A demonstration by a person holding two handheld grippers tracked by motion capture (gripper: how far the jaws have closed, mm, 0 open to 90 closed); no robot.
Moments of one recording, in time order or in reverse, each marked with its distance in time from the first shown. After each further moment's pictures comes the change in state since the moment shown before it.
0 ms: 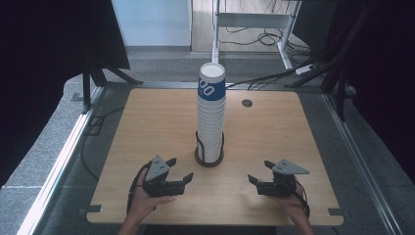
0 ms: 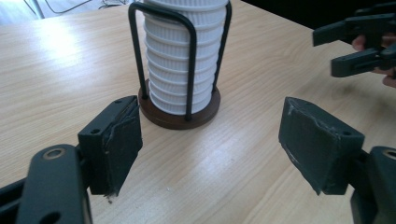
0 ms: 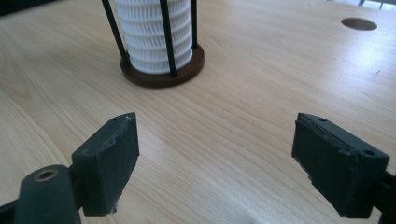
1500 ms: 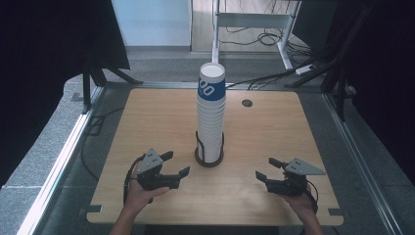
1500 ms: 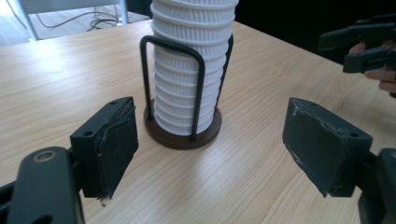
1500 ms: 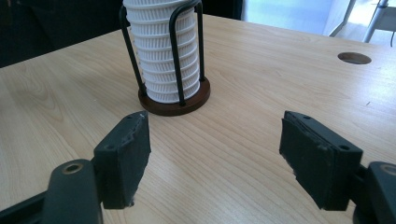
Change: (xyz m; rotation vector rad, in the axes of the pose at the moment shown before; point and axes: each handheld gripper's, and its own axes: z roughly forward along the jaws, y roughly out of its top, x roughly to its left) left arm 0.015 0.016 -0.007 -0.064 -0.066 0.004; right arm -0.013 0.008 -0.025 -0.107 0.065 -0.002
